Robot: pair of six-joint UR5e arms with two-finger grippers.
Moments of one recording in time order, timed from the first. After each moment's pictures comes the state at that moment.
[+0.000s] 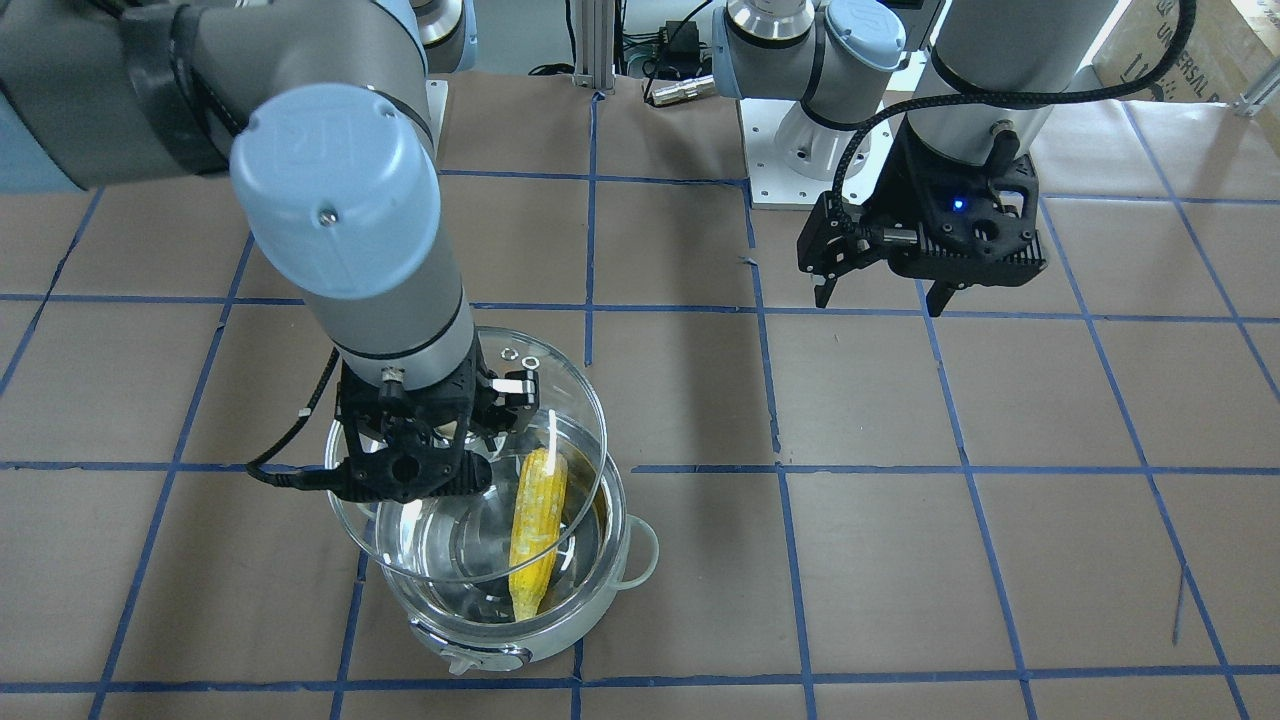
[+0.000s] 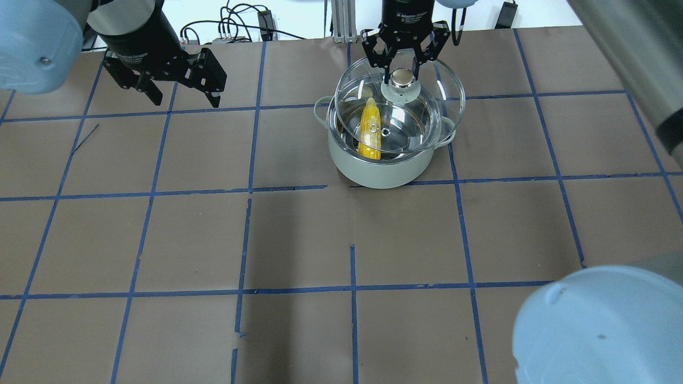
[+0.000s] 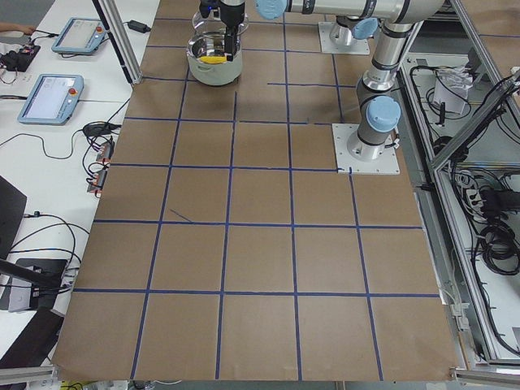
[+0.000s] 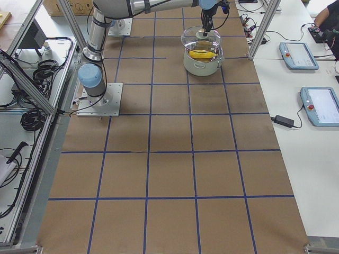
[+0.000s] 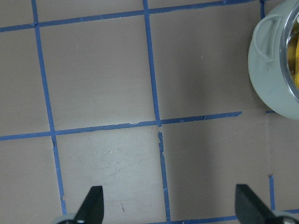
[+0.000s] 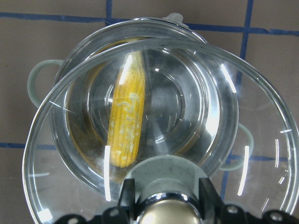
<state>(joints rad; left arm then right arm) -1.59 -1.65 -1.47 -1.52 1.59 0.08 1.79 -1.06 1.04 -1.51 -1.57 0.14</state>
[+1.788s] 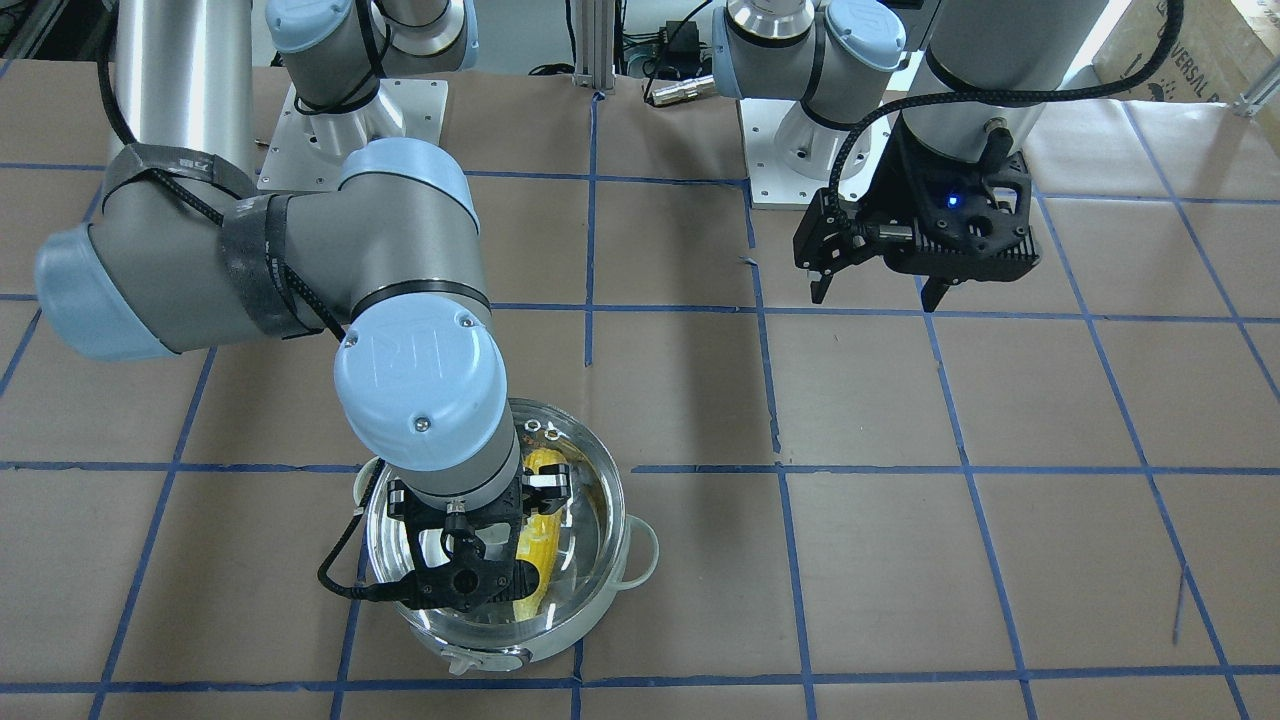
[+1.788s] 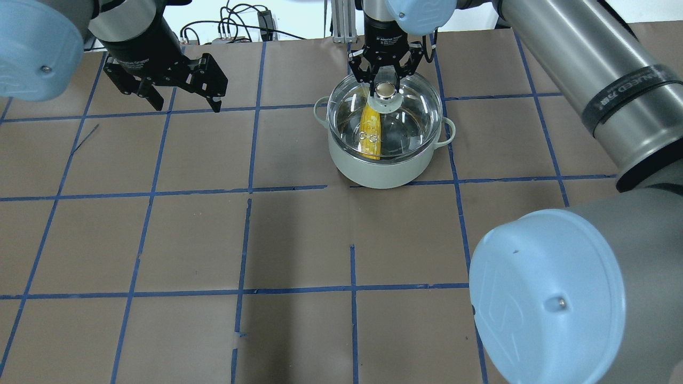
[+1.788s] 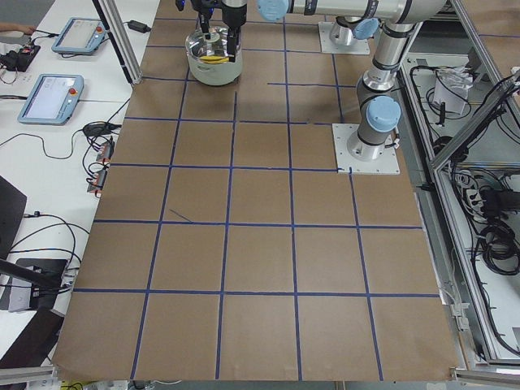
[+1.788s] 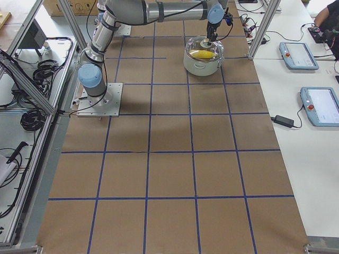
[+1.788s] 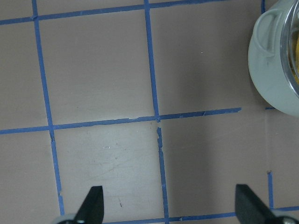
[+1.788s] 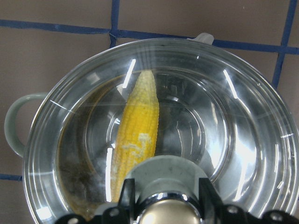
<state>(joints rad) -1.59 -1.64 -1.49 -1.52 1.58 0.07 1.80 -0.93 1.02 -1.58 -1.57 0.13</state>
